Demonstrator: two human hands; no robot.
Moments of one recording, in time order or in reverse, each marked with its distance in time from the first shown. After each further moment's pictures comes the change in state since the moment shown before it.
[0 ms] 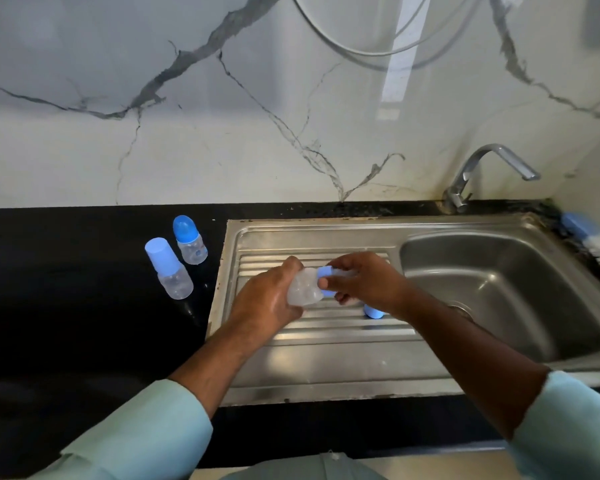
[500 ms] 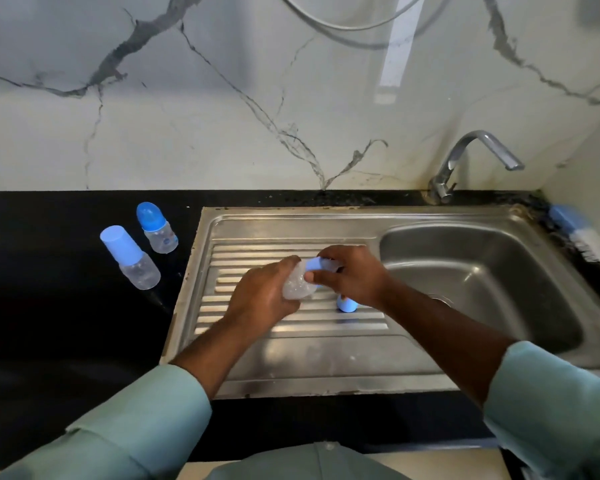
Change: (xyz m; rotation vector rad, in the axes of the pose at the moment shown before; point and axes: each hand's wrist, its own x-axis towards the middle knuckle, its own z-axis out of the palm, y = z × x) left_hand 0.022 0.016 0.061 -0.013 -0.062 -0.059; right_hand 0.015 0.046 -0.035 -0.317 0.055 -0.135
